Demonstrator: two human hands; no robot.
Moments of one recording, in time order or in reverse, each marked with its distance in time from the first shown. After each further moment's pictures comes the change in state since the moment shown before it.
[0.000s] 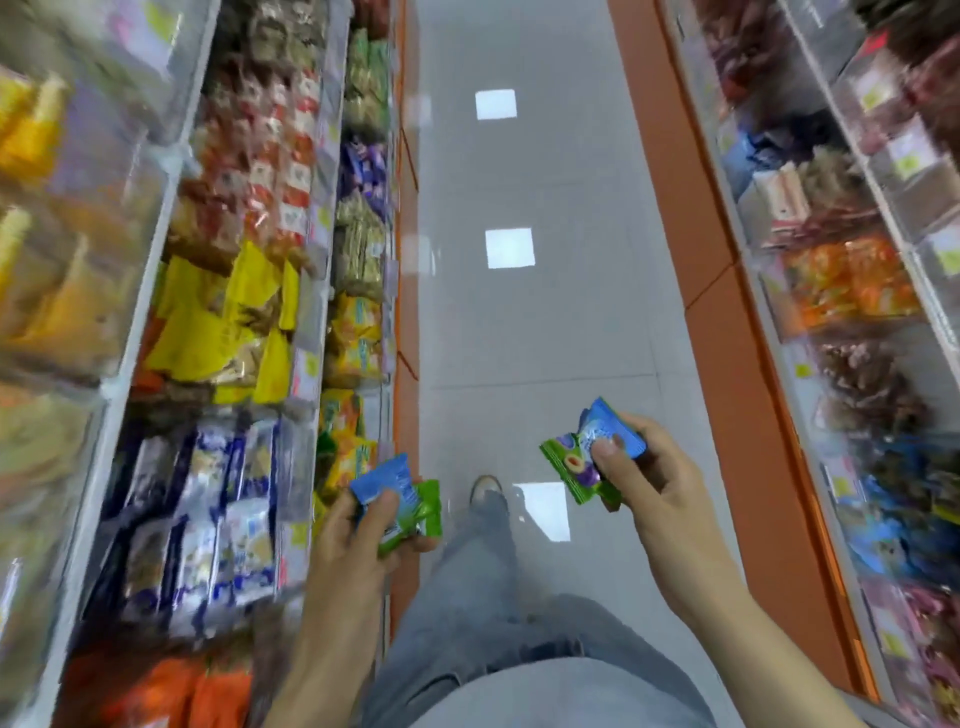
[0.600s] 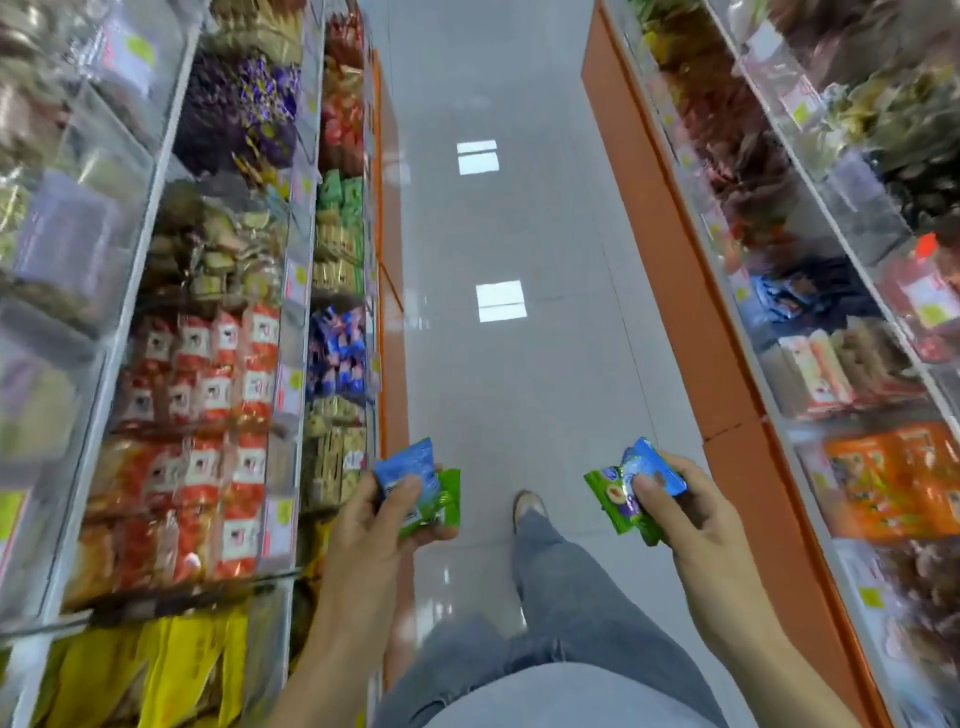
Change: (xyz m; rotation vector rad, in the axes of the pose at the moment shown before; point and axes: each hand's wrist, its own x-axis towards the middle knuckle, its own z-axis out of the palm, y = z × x) left_hand 0.327 0.215 0.217 0.078 -0.107 0.033; right_hand 0.370 -0.143 0.009 0.043 0.176 0.007
